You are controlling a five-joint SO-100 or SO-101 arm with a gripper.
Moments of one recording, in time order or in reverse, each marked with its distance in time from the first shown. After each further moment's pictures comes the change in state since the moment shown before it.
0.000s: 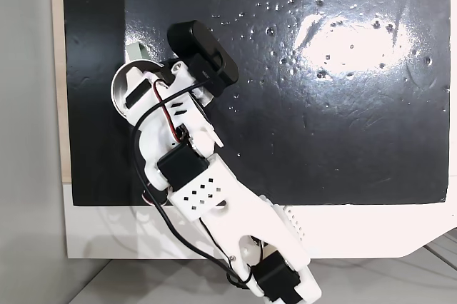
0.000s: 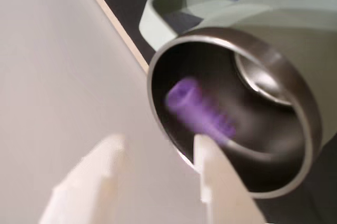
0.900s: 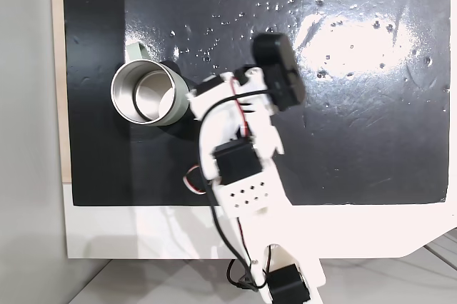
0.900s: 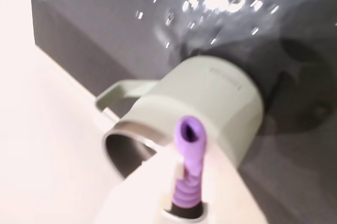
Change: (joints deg) arm 13.9 6.3 4.4 9.7 0.4
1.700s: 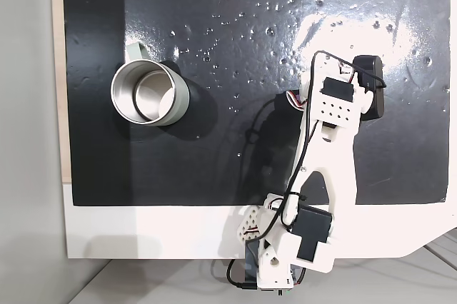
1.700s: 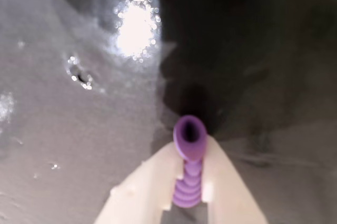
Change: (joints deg) arm 38.8 -31.4 9.1 -12.8 -17.5
